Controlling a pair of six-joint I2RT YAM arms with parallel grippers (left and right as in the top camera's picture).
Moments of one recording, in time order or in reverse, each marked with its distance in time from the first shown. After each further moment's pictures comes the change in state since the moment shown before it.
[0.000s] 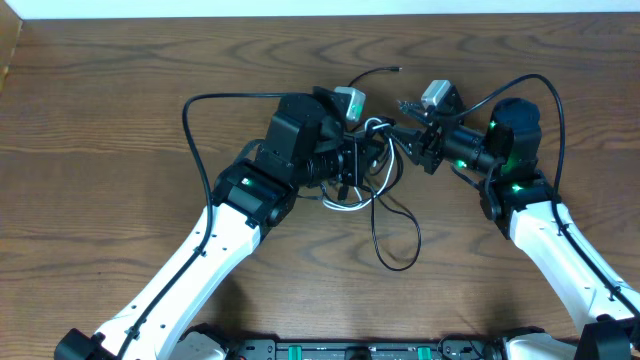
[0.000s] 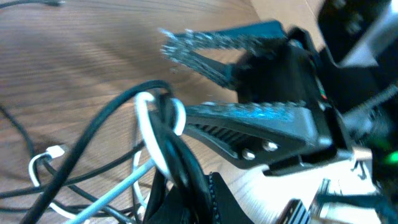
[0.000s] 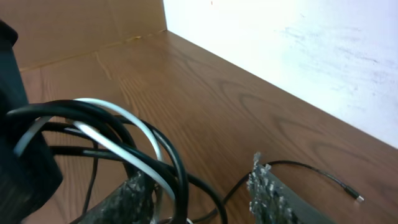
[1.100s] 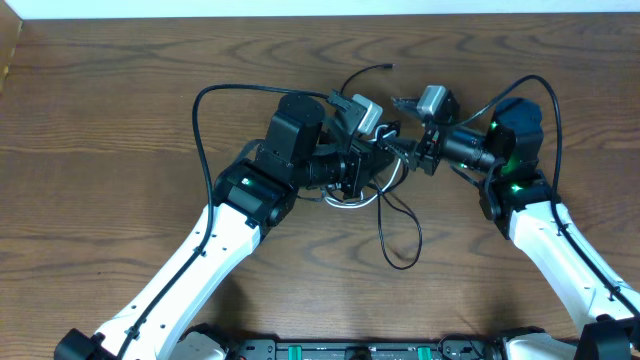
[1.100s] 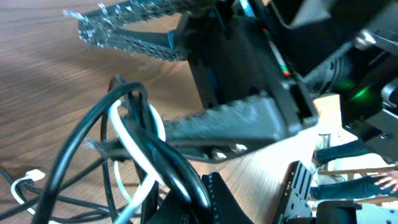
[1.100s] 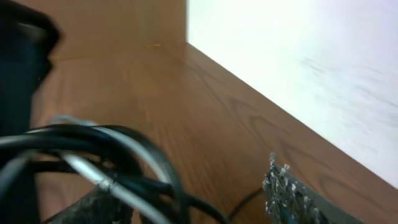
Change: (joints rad) left arm 0.000 0.000 0.000 0.000 0.143 0.209; right arm 0.003 0.000 0.000 0.058 -0.067 -0.066
